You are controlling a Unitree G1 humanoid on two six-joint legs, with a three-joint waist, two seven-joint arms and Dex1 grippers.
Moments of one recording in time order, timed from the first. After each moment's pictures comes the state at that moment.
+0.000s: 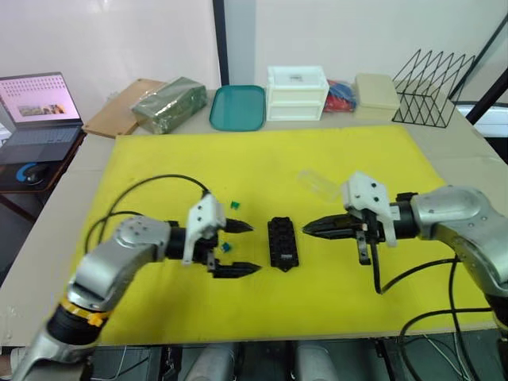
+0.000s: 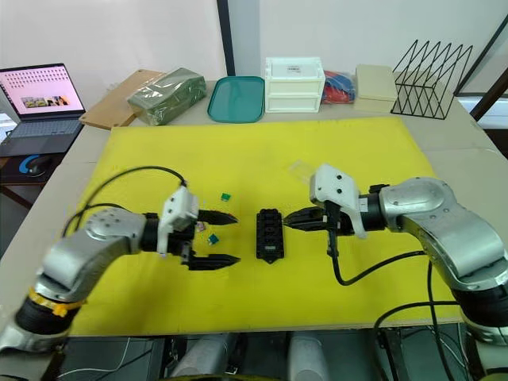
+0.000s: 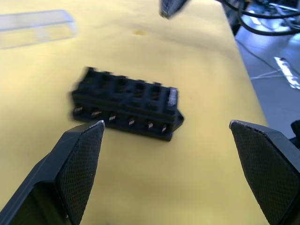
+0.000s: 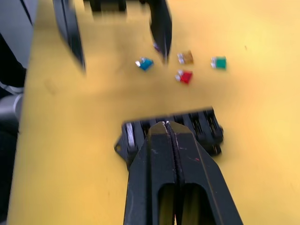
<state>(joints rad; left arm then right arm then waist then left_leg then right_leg) -0.35 0.74 -0.05 -0.44 -0.60 0.75 -1.07 -0.40 -1.01 0.01 -0.51 0.55 0.73 1.13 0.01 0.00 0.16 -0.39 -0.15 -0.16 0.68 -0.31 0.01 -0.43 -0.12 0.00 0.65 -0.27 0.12</state>
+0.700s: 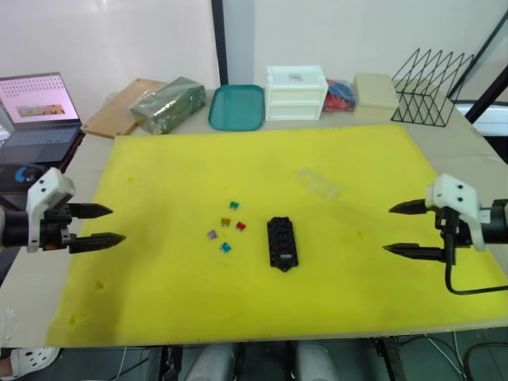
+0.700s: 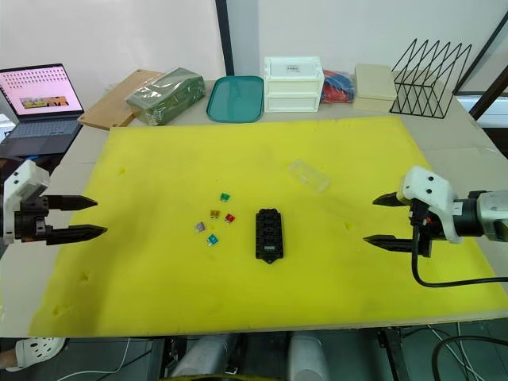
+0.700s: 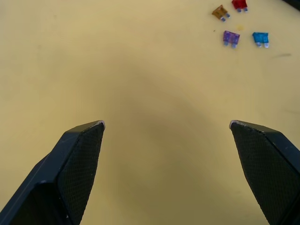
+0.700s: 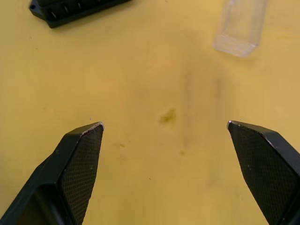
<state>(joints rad) -0.18 1.17 0.29 0.11 -0.50 0.53 -1.34 -0.13 -1.21 -0.27 -0.17 0.40 0.48 1.27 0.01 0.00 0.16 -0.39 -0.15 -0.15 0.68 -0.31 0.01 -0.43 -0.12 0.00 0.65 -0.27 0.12</state>
